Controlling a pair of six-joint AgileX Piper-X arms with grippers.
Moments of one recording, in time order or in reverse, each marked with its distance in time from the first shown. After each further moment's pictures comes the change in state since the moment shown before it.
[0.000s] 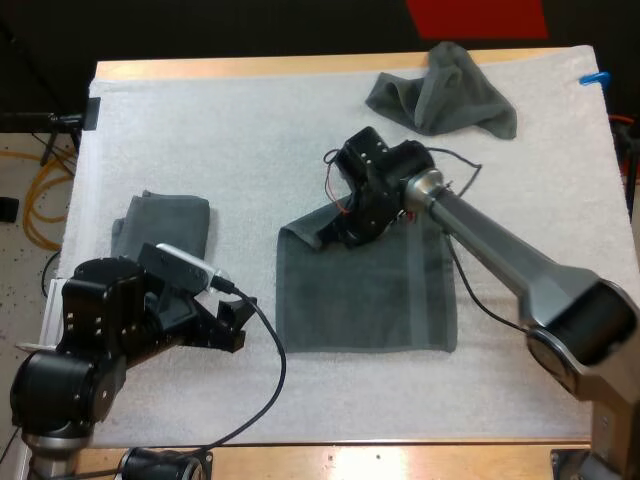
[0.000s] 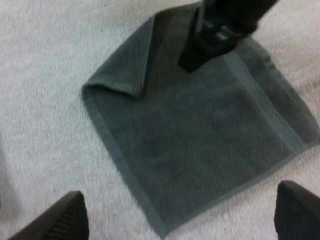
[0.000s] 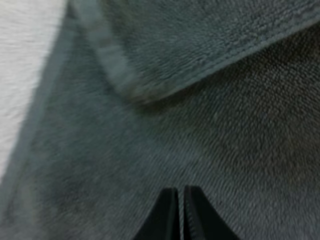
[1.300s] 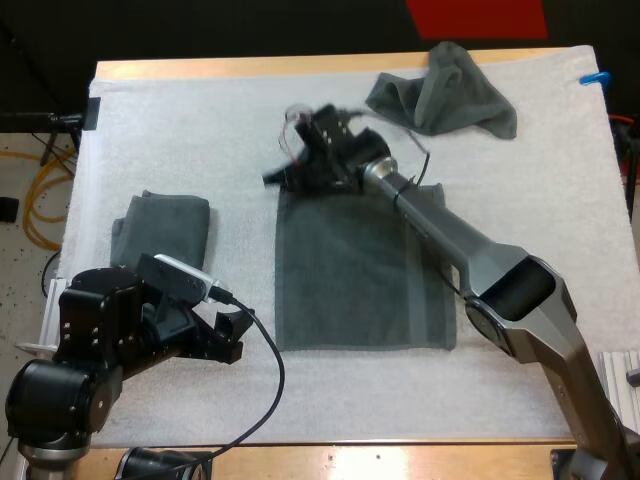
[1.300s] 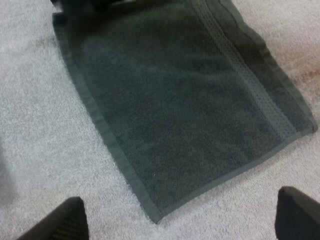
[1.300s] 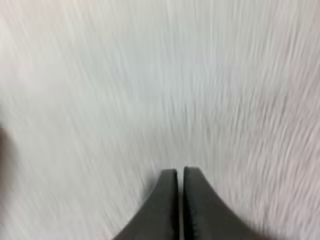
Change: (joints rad) left arm 0.000 -0.019 0.000 0.047 -0.002 0.000; right arm 0.007 0.312 -0.406 -0.360 0.089 0.226
